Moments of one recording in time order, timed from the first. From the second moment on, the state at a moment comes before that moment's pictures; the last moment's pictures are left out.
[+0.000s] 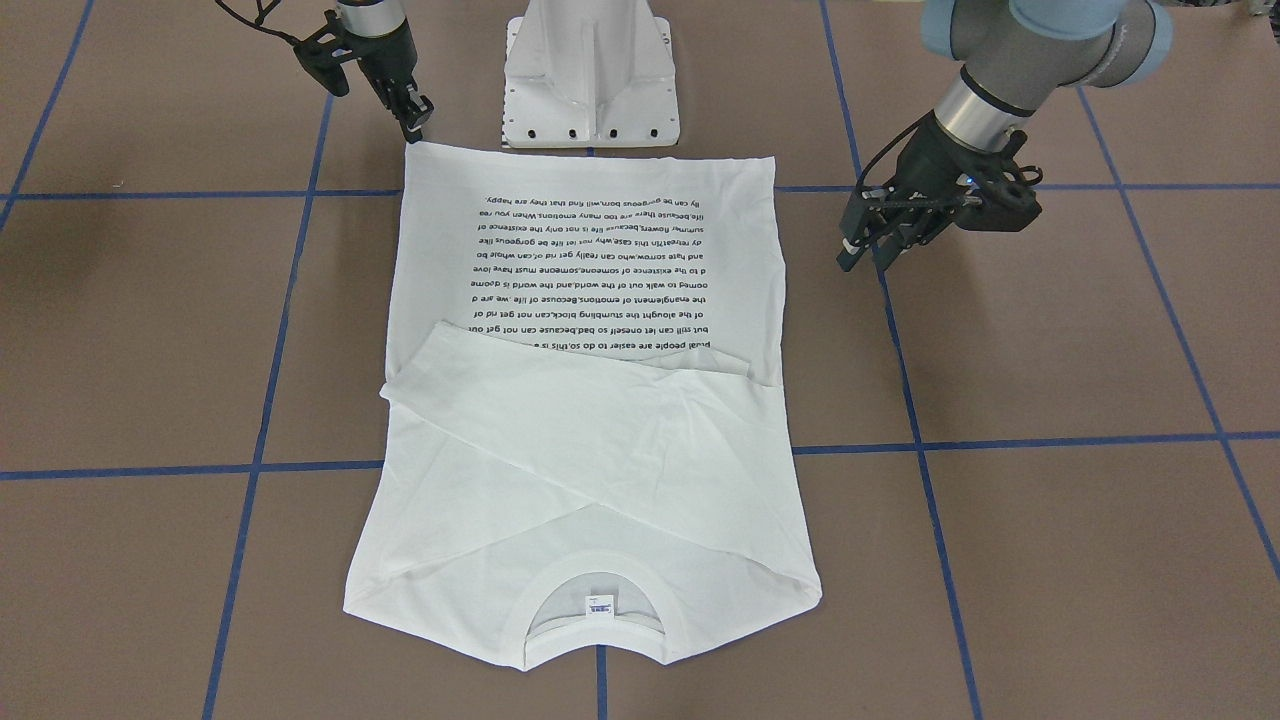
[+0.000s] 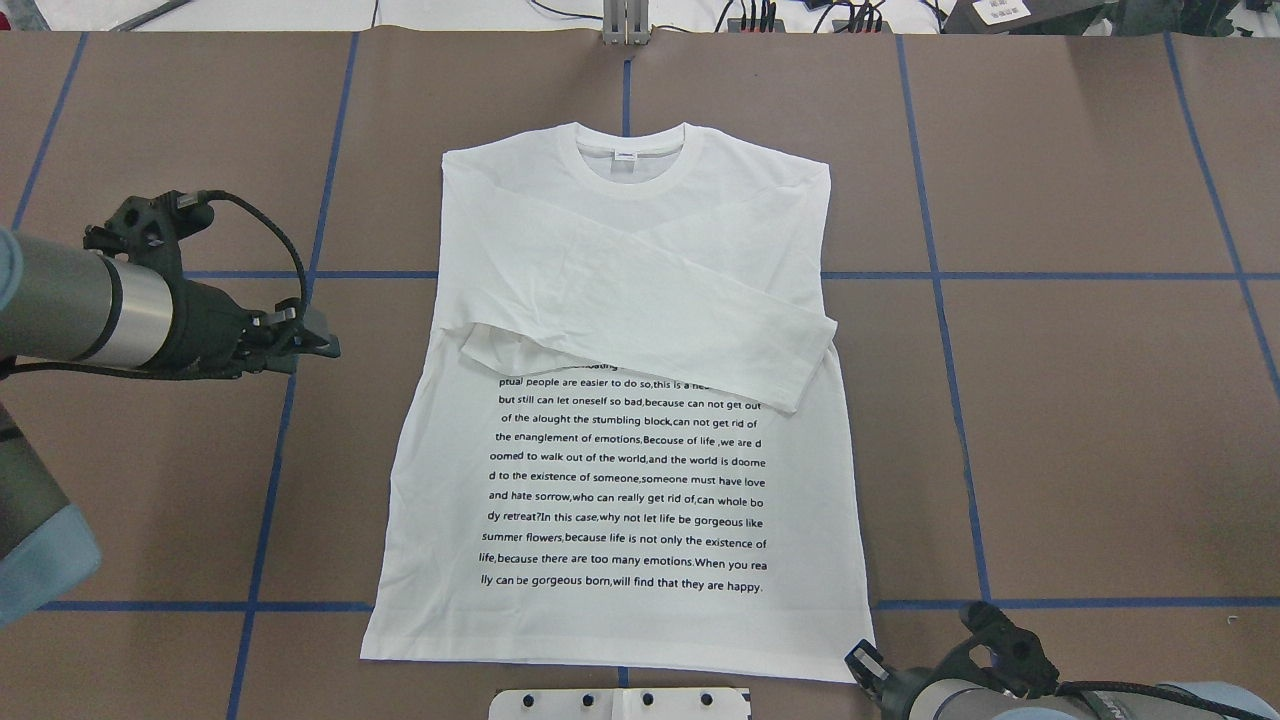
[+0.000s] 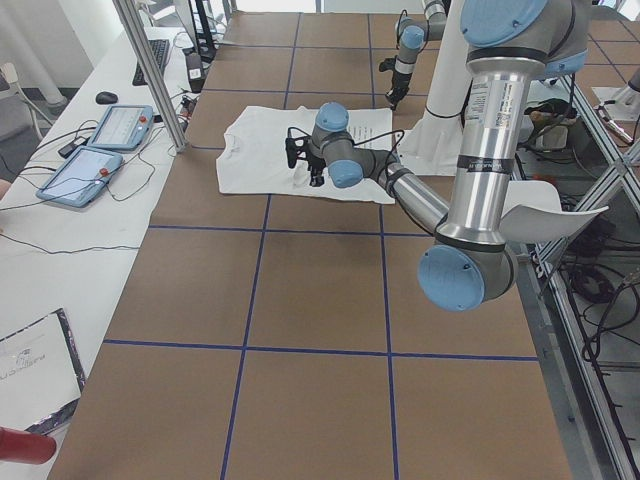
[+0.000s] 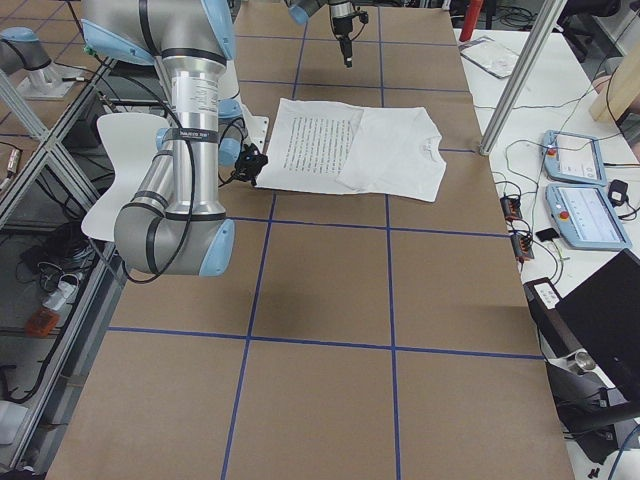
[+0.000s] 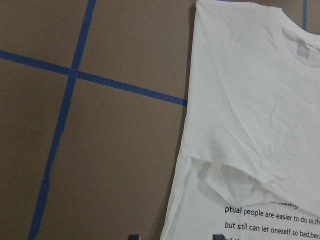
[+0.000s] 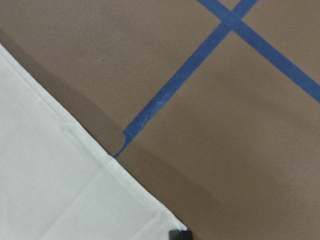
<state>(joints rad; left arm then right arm) -0.69 -1.66 -2.03 -2.07 -1.97 -1.45 -0.08 -1.60 2.20 -1.39 1.42 2.47</state>
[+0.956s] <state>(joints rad) -0.18 -1.53 -2.15 -2.01 -1.66 -1.90 -0.09 -1.61 2.21 -1.39 1.42 2.47</state>
